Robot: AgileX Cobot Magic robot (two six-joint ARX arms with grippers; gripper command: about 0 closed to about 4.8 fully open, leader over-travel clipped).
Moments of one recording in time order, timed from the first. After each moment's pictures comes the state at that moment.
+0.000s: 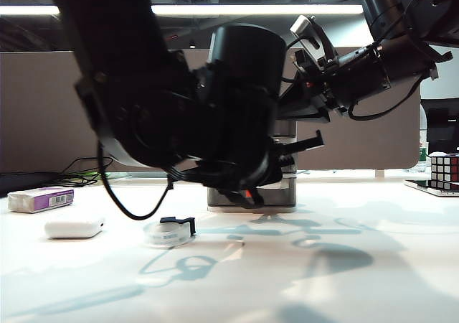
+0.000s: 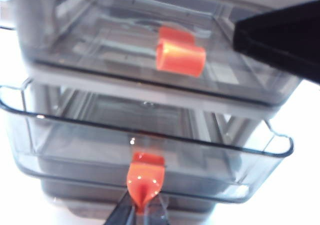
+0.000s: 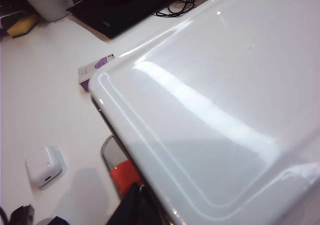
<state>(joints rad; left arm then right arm) -0.96 2.10 0.93 0.97 -0.82 -0.39 0.26 1.72 0.99 0.36 -0.68 0.01</state>
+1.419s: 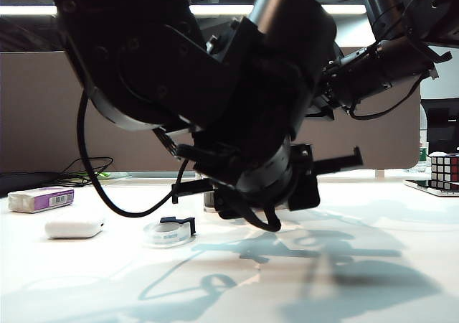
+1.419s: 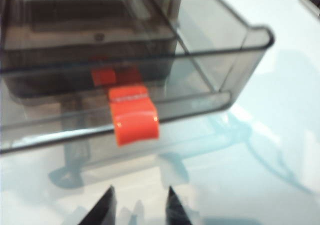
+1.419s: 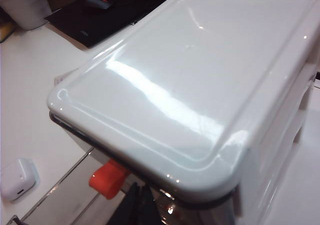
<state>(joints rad) -1.08 2.00 0.90 0.65 -0.81 -0.51 0.25 1.73 0.99 0.38 -0.63 0.01</state>
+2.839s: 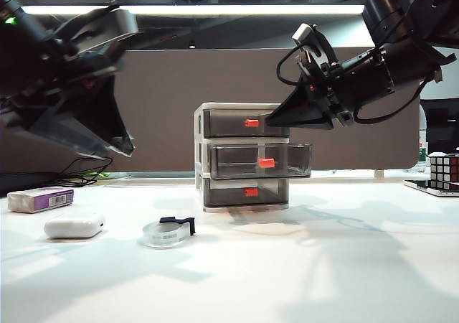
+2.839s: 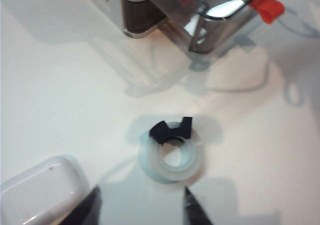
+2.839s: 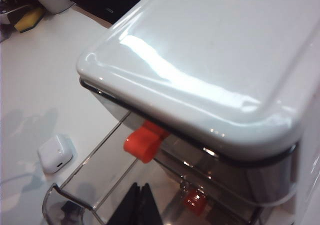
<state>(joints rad) -0.58 1.10 0.56 -0.13 0.05 -0.08 0.25 1.72 1.00 0.28 -0.73 0.03</state>
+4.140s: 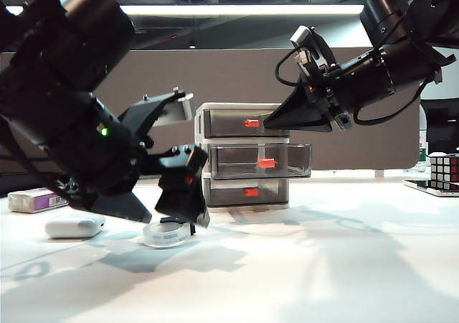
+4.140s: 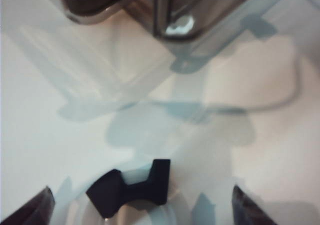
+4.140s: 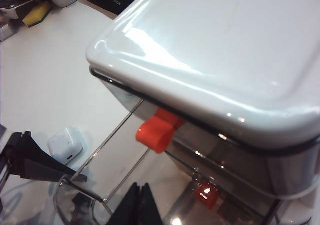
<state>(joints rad) -0.70 1.56 0.56 0.32 -0.06 -0.11 0.26 1.72 0.99 0.25 -0.75 0.03</state>
